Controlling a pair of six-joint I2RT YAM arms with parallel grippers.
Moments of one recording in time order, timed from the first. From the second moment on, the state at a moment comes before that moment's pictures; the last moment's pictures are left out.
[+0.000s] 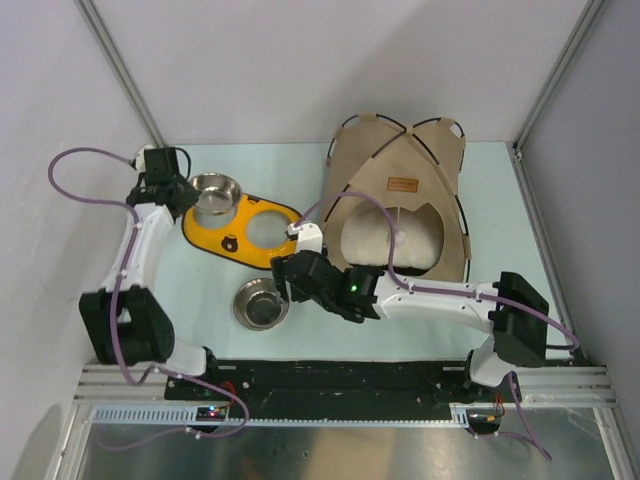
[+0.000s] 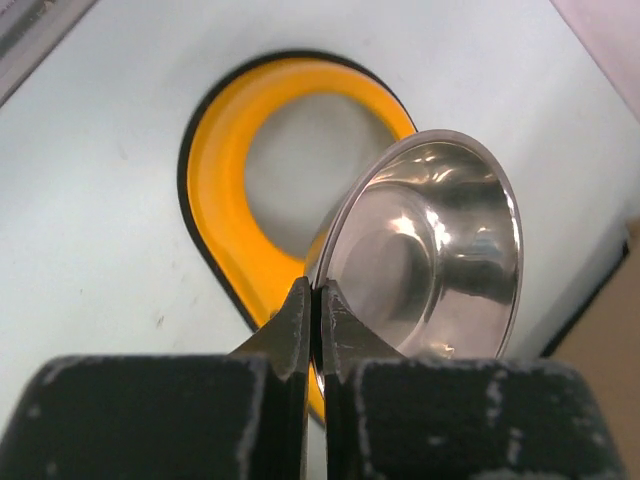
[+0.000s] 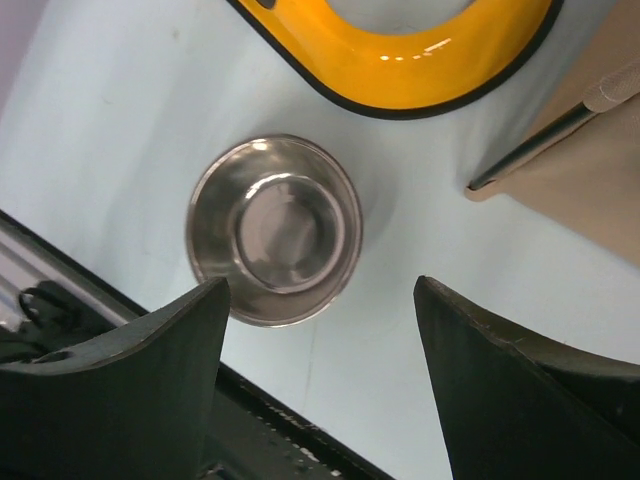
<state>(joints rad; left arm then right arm) 0.08 1.41 1.28 -0.61 -0.21 -0.61 1.25 1.62 1.28 -0.28 0.46 0.69</state>
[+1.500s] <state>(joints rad) 0.19 1.70 1.20 -0.36 -0.13 -0.63 1.14 1.88 1.25 -0.26 0.17 0.61</state>
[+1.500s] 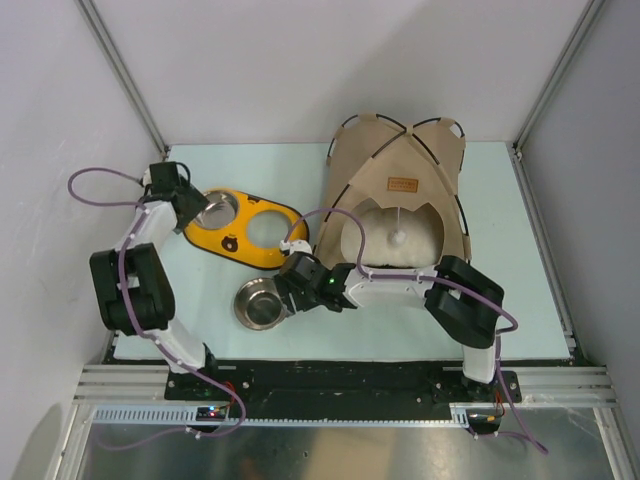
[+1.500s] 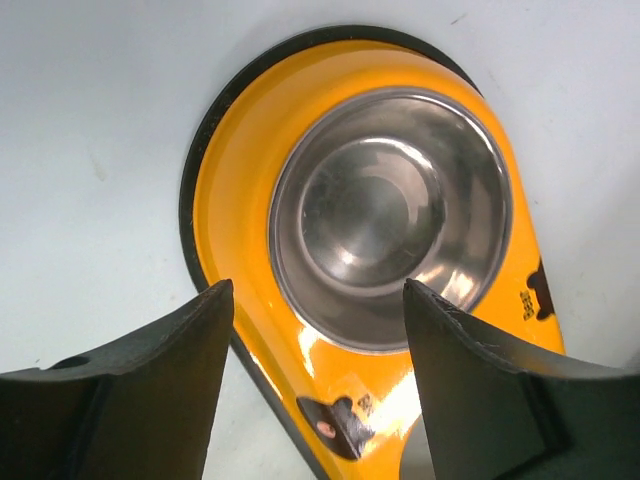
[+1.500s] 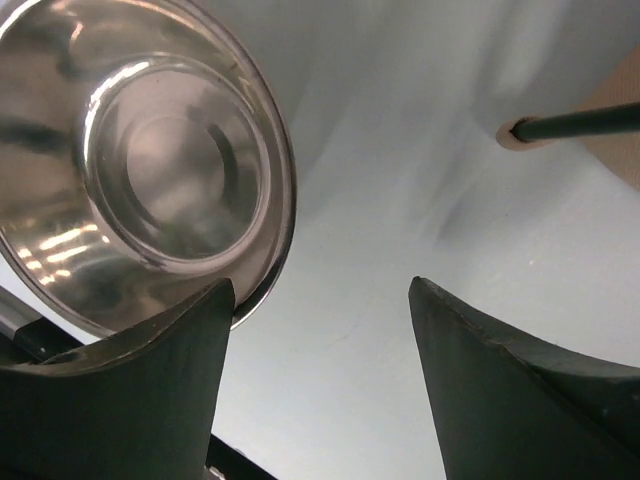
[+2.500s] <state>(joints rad) -0.06 0.81 0.61 -0.56 0.06 -0.68 1.12 1.91 1.28 -0.22 0.14 0.71</state>
